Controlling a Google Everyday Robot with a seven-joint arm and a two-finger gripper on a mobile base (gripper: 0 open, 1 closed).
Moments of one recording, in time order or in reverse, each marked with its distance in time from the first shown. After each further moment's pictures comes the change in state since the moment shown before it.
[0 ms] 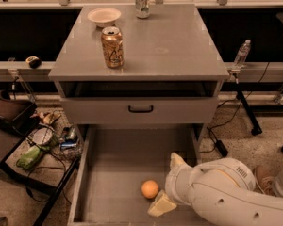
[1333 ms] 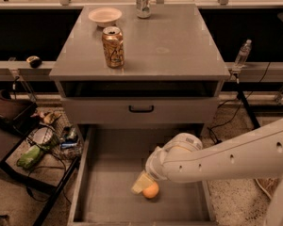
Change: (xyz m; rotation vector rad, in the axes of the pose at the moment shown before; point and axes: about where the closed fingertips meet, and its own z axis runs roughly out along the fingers) arm -0.021 -0.029 0.136 -0.099 0.034 0.147
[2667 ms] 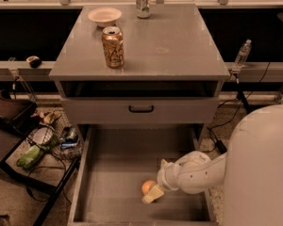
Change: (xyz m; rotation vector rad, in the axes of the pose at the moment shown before) arm 0.076 -0.009 0.080 -0.075 -0.057 -0.013
